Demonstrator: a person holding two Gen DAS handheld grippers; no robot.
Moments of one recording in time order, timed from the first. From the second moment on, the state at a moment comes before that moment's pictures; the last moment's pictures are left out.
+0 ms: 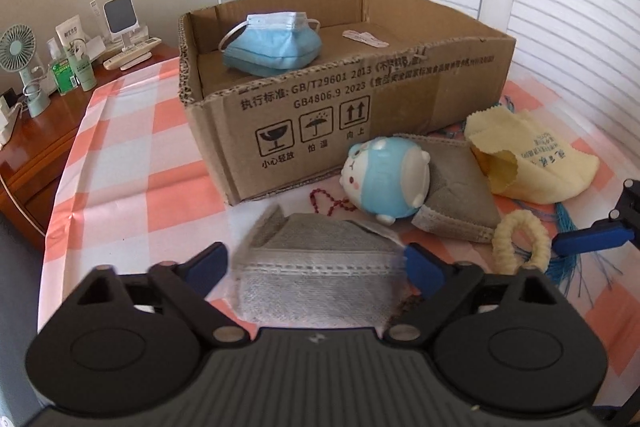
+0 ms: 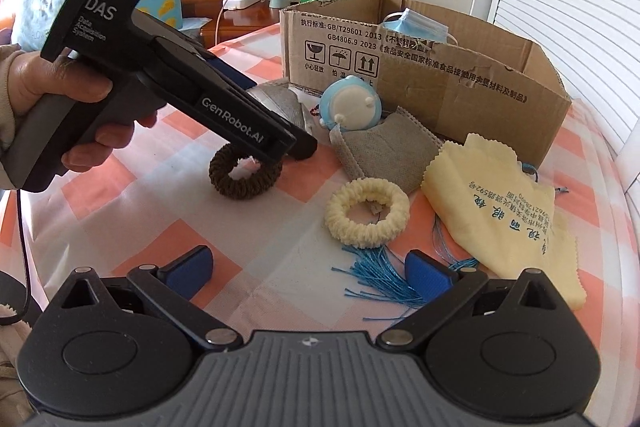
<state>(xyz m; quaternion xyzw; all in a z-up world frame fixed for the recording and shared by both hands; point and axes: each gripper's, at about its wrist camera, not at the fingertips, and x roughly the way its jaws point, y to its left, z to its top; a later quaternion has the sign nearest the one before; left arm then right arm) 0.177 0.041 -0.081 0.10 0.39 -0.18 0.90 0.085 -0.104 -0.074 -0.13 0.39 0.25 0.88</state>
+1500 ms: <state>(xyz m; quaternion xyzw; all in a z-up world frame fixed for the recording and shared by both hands) 0.164 0.062 -0.049 0.06 0.37 -0.18 0.91 0.097 -0.112 -0.042 -0.11 0.36 0.19 0.91</state>
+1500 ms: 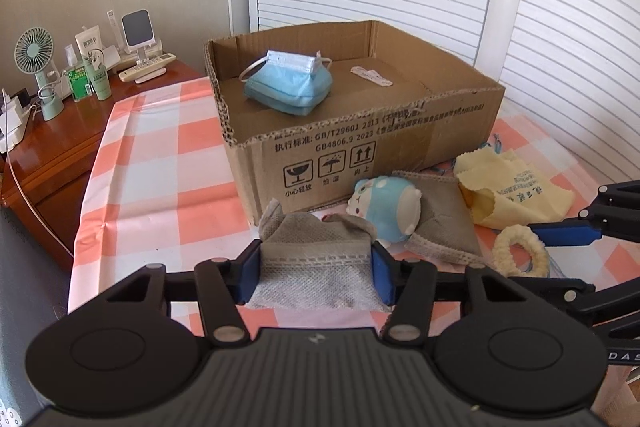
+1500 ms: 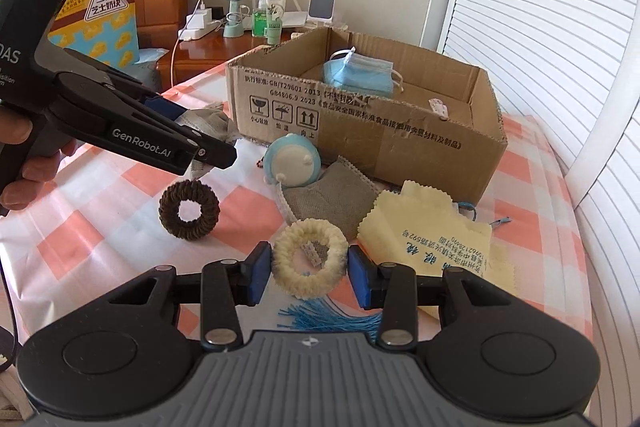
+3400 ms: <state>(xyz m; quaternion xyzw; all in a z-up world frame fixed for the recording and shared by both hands) 0.187 0.039 0.024 0.08 0.33 -0.12 0.93 0.173 -0.149 0.030 -0.07 0.30 0.14 0.94</state>
